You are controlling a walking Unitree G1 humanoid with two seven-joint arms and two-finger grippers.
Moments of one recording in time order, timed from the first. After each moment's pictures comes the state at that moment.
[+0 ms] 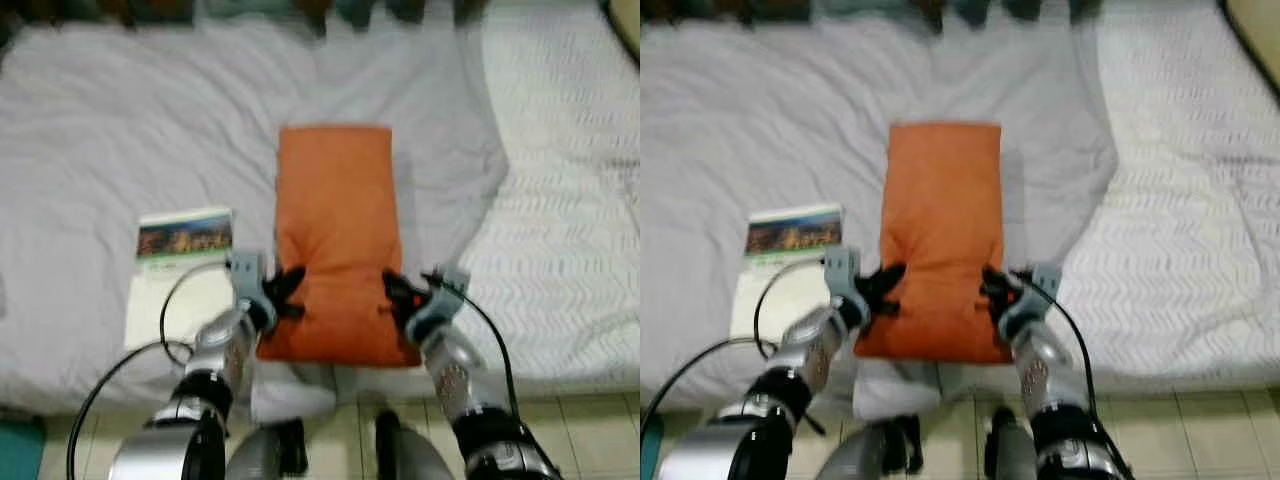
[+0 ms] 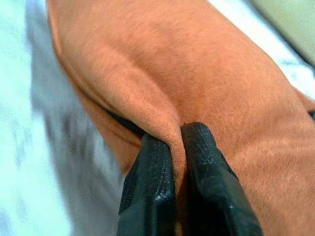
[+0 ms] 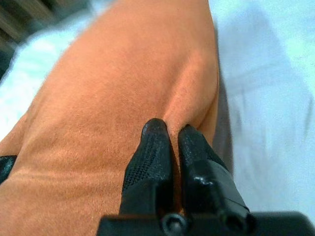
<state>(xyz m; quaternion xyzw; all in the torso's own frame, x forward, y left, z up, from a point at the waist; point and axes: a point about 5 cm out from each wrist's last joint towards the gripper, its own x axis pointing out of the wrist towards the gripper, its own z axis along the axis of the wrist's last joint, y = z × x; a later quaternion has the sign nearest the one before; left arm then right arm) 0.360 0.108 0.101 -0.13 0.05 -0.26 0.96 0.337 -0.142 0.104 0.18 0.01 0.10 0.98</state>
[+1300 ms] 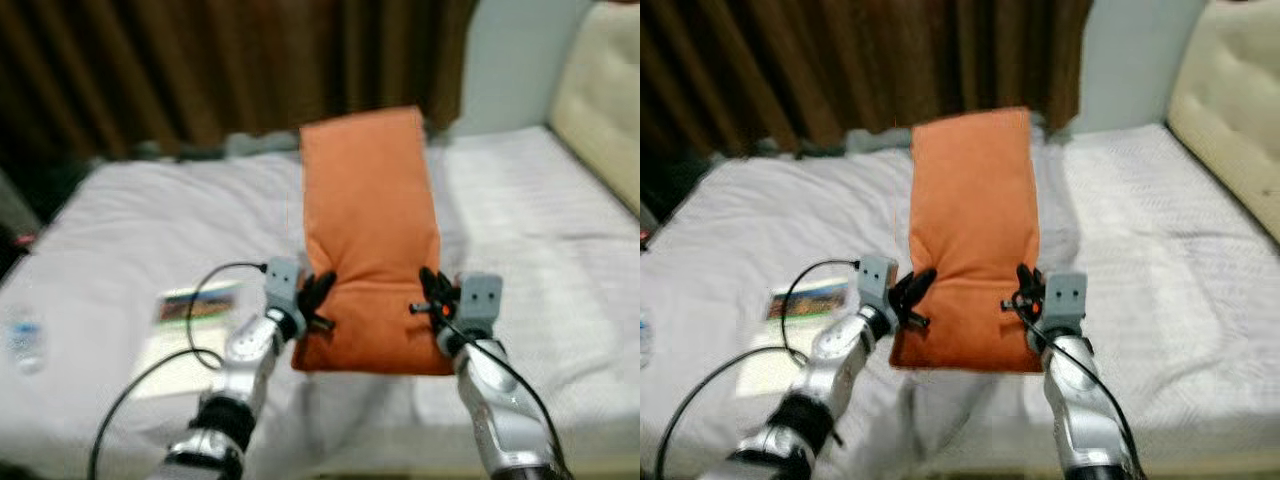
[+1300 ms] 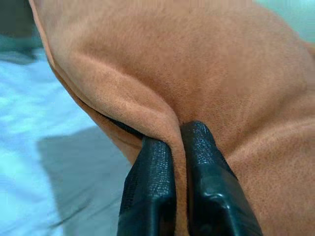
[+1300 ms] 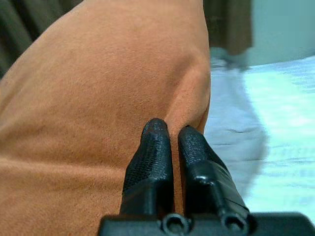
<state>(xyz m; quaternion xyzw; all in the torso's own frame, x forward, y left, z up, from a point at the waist) 0.336 0.064 0.087 -0.07 0.04 -0.30 0.95 0.298 -0.174 0.104 0.01 0.00 0.04 1.00</state>
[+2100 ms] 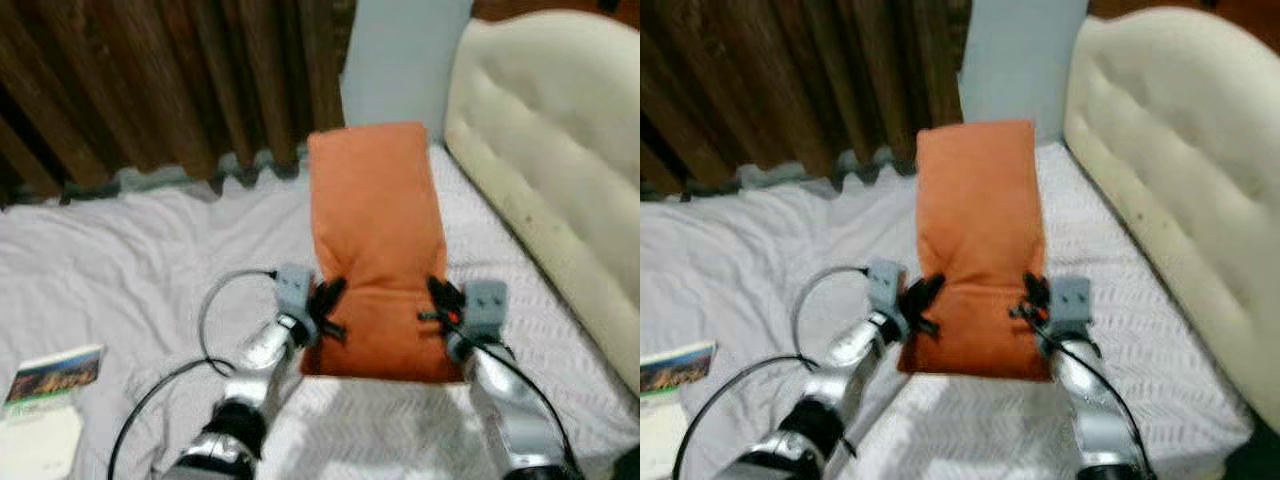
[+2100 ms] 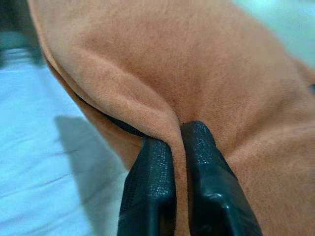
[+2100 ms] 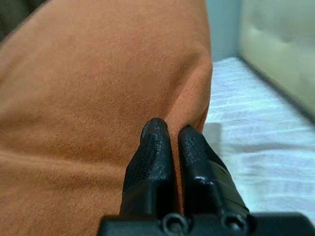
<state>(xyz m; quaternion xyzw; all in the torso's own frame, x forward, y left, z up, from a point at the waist) 0.330 0.052 0.082 -0.08 0.04 -0.30 0.95 0.298 -0.179 0.097 0.00 0.02 0.04 1.00</state>
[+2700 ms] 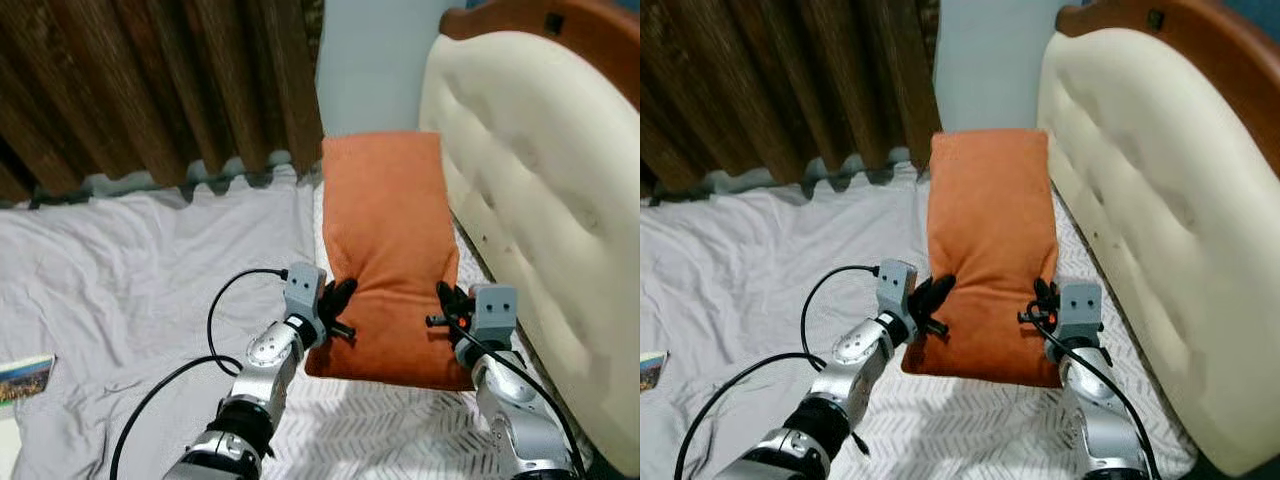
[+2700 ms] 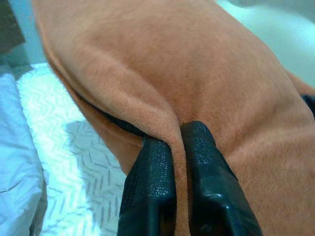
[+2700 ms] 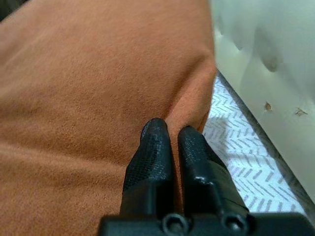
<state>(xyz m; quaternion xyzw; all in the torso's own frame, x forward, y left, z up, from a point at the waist) 0.333 0.049 0.086 -0.07 0.04 -0.31 0.95 0.295 -0.182 0.092 0.00 0.03 0.03 1.00</state>
